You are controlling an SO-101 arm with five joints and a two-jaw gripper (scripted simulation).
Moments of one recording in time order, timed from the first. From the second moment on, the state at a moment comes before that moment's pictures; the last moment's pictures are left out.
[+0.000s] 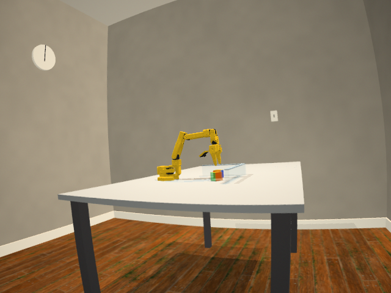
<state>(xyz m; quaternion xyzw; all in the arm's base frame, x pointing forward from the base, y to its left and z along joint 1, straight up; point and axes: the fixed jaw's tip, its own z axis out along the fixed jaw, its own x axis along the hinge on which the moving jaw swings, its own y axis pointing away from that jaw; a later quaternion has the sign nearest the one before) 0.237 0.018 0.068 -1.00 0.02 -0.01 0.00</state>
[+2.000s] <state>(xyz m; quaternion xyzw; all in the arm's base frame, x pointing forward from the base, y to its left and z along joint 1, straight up) 0.224 0.017 0.019 -1.00 0.02 0.05 -0.01</state>
